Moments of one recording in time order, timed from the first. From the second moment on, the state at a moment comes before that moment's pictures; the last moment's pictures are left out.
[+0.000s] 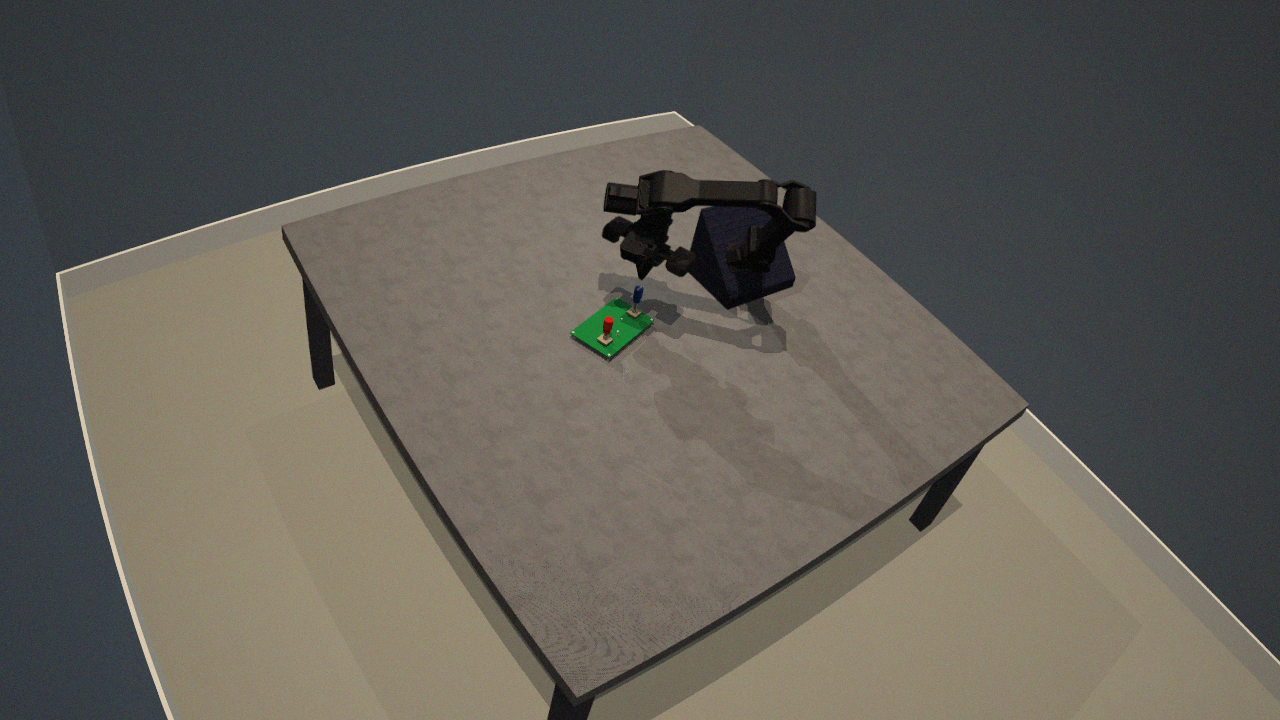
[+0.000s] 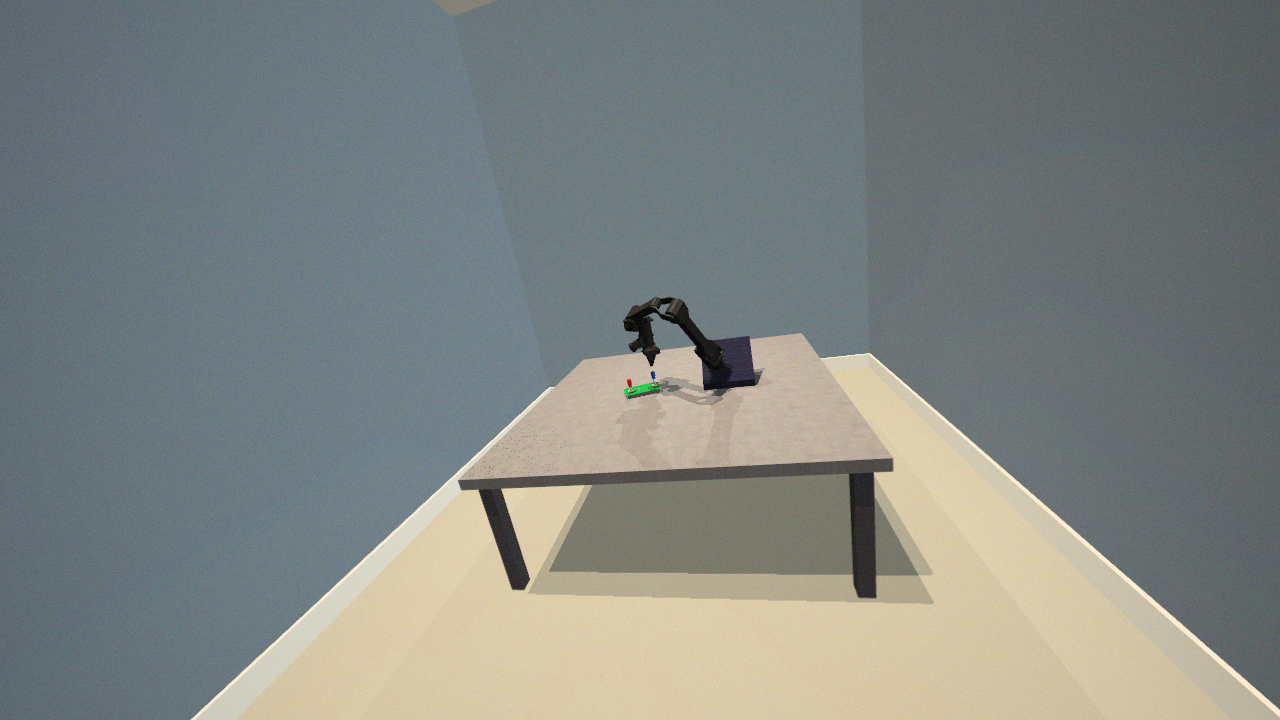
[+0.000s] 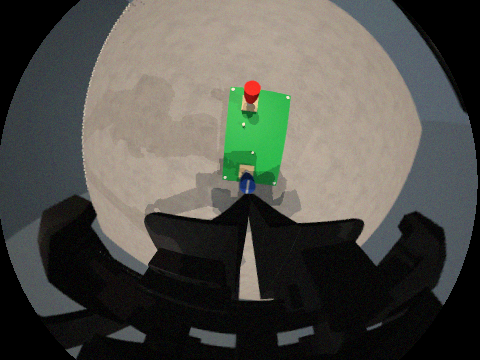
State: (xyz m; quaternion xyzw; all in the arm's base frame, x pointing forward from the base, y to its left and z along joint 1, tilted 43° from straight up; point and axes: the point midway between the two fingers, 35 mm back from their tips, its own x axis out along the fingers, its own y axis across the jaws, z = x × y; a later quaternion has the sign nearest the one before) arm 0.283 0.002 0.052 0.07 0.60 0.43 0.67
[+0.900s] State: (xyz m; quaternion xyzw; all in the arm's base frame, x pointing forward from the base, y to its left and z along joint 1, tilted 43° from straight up) arm 0.281 0.016 0.036 0.07 0.60 0.43 0.67
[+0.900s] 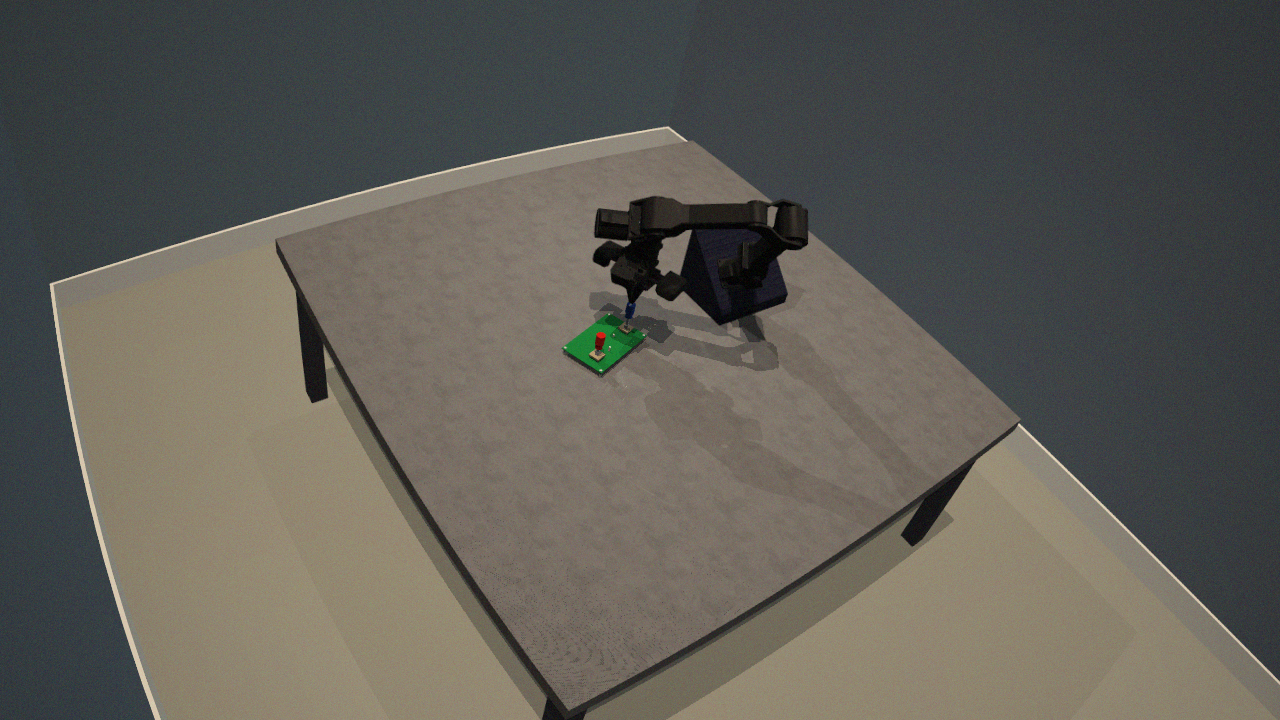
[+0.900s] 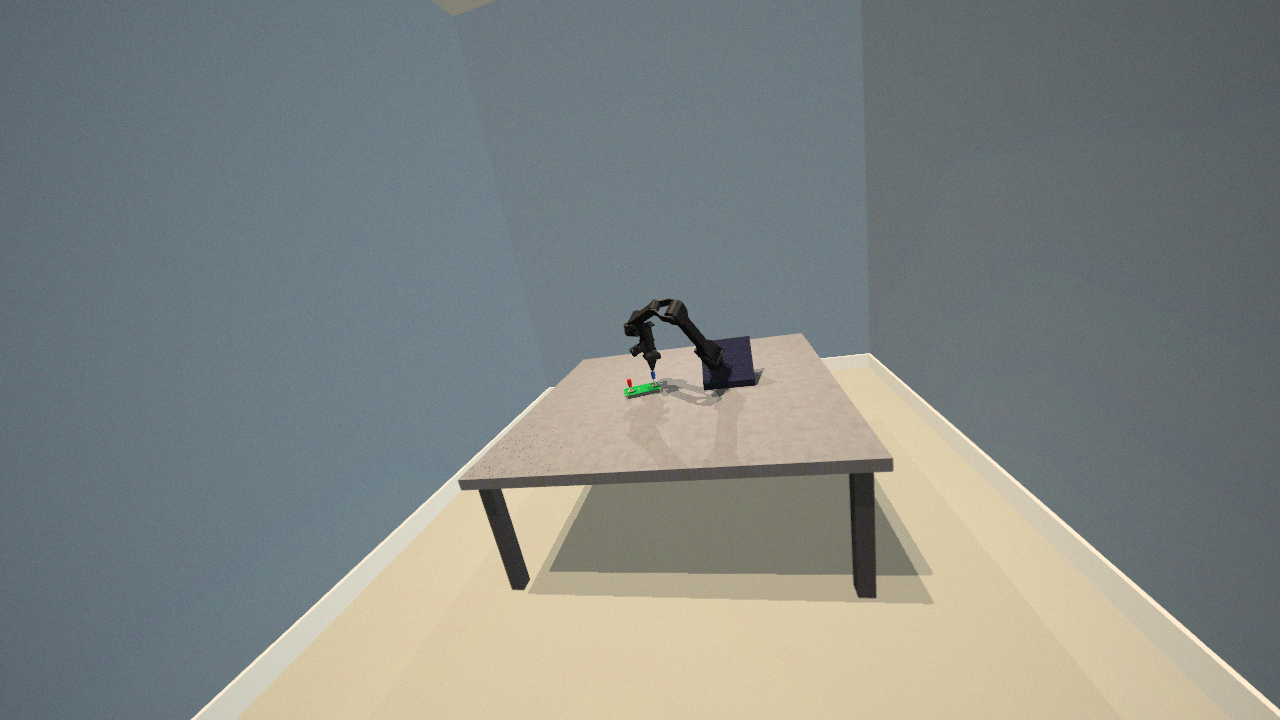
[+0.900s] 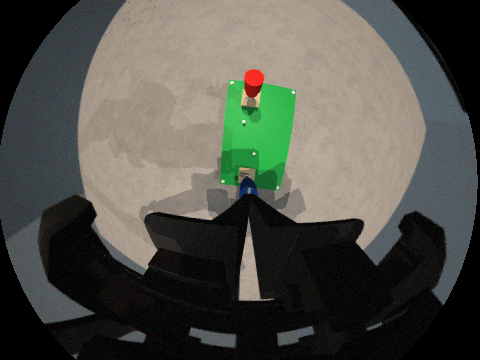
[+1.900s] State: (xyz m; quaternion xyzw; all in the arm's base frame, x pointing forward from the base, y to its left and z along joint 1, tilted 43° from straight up) arm 0.280 0.019 0.033 0.07 0.60 0.43 0.67
